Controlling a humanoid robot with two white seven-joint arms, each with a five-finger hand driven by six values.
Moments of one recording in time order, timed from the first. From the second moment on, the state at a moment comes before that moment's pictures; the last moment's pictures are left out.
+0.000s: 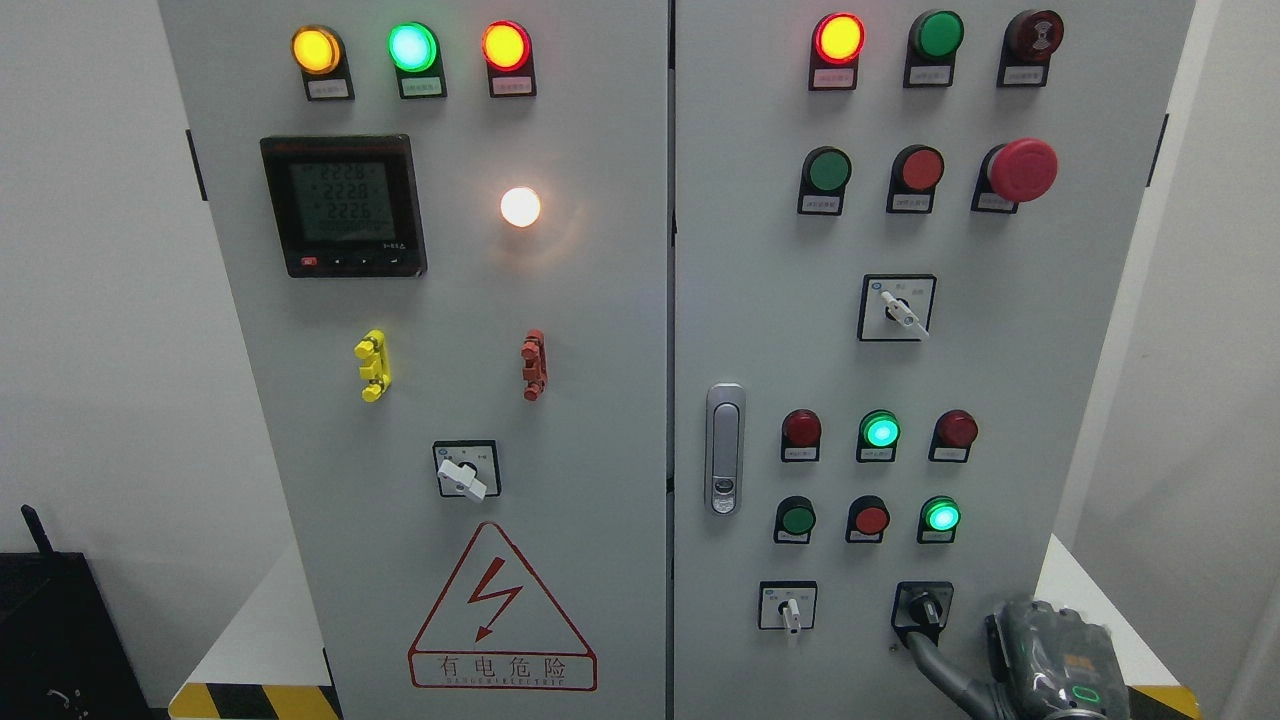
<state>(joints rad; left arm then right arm) 0.04 -0.10 -0.08 -0.07 0.20 -0.02 -0.04 -0.26 -0.08 -0.06 -1.64 1.28 0.22 0.19</state>
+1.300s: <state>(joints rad) 0.04 -0.10 -0.08 -0.07 0.20 -0.02 -0.04 -0.25 -0.07 -0.05 -1.64 1.23 0.25 0.12</state>
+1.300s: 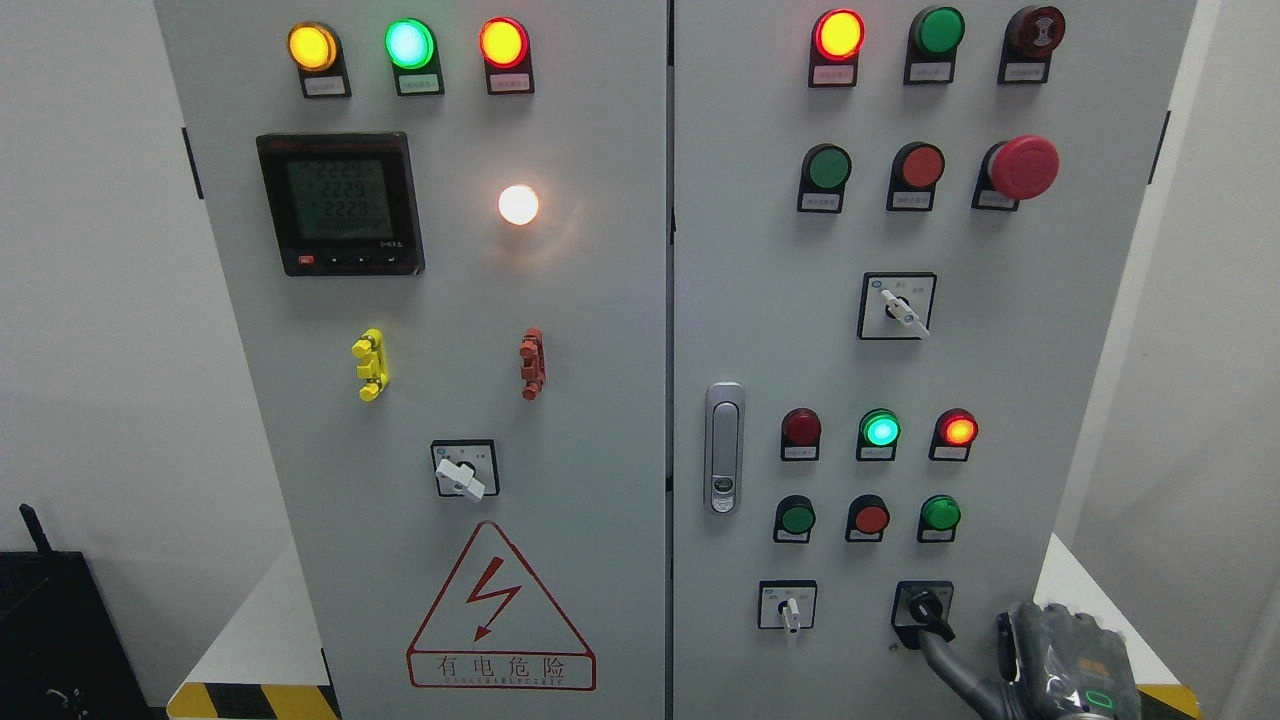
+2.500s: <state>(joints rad) 0.04 -0.10 -0.08 -0.07 0.20 -0.02 -0.04 0.20 0.01 -0.20 -1.94 -0.01 -0.01 0.36</state>
